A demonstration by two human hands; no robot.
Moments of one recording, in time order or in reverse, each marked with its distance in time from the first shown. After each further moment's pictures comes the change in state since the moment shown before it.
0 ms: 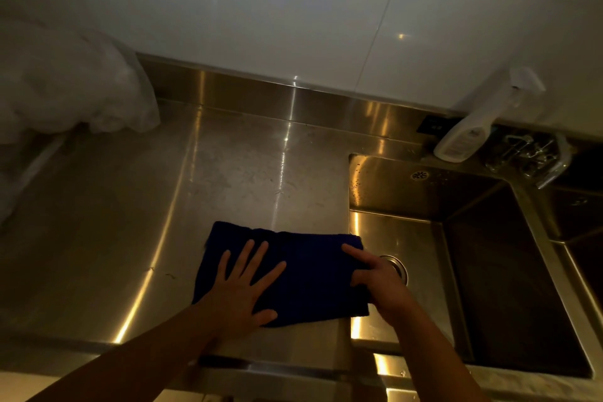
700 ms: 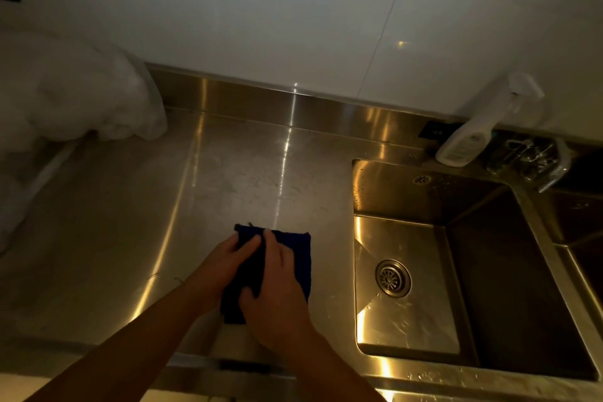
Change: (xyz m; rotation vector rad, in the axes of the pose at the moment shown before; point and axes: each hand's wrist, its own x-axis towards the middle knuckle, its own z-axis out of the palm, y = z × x) left_hand -0.013 -0.005 -0.080 -1.669 0.190 -0.307; right_hand -0.043 -0.015 0.169 -0.643 0.054 -0.416
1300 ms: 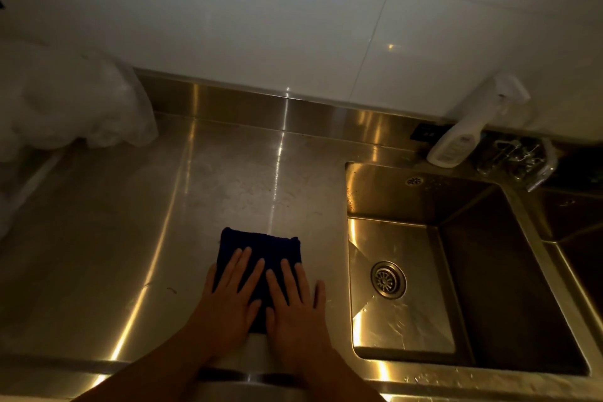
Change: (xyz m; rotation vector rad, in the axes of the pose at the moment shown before) left_hand 0.004 -0.078 -0.007 1.541 0.127 0.419; right_hand 0.007 0.089 0.018 -0.784 -0.001 -0.053
